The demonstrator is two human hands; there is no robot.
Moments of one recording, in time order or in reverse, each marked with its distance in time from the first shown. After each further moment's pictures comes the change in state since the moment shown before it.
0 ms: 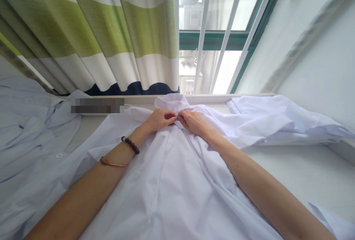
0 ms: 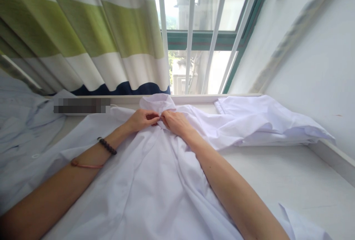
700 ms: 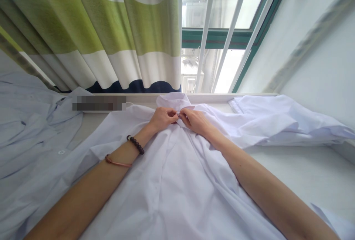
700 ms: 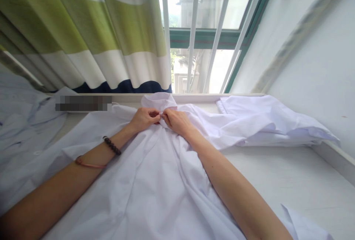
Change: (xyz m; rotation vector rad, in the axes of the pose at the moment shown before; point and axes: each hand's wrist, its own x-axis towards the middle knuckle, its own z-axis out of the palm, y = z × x) left_hand 0.000 0.009 0.010 -0.058 0.172 -0.122; right_hand 0.000 0.002 0.007 0.116 0.046 0.027
